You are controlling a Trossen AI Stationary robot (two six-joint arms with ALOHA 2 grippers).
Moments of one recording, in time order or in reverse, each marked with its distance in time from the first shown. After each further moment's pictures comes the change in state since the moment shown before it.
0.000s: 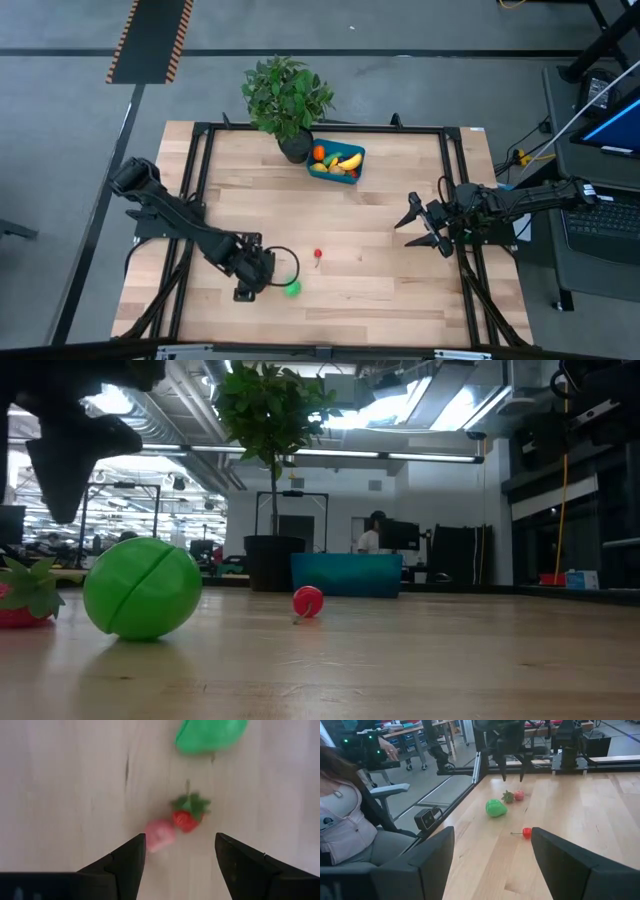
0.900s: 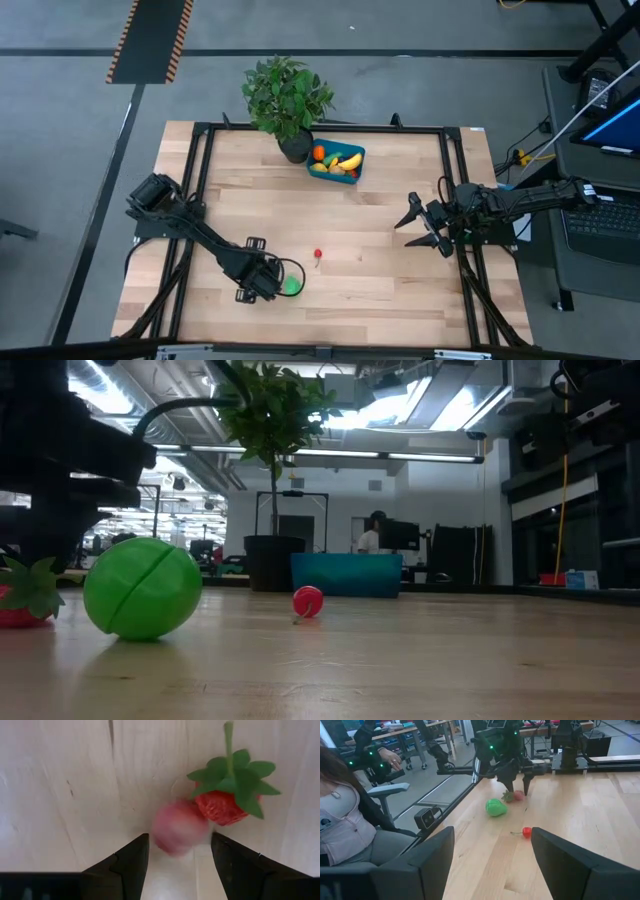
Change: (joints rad) left arm -0.005 0.241 0.024 -0.049 -0.002 0.086; right arm 0.000 0.000 0.000 -0.002 0.000 -0.003
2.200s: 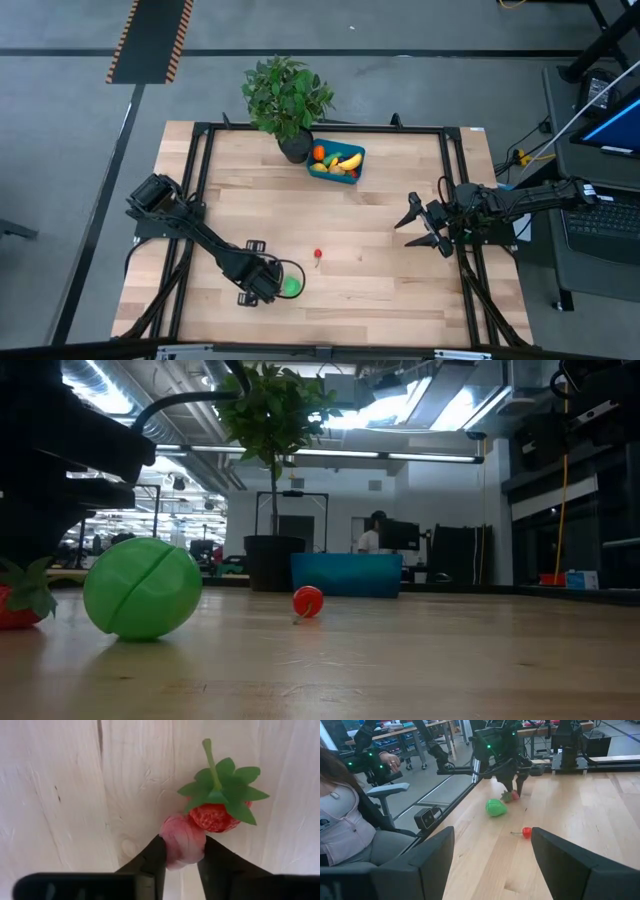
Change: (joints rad) left arm -0.001 0.019 -0.001 0.055 -0.012 -0.046; right arm 0.000 0.000 0.000 0.000 0.000 0.000
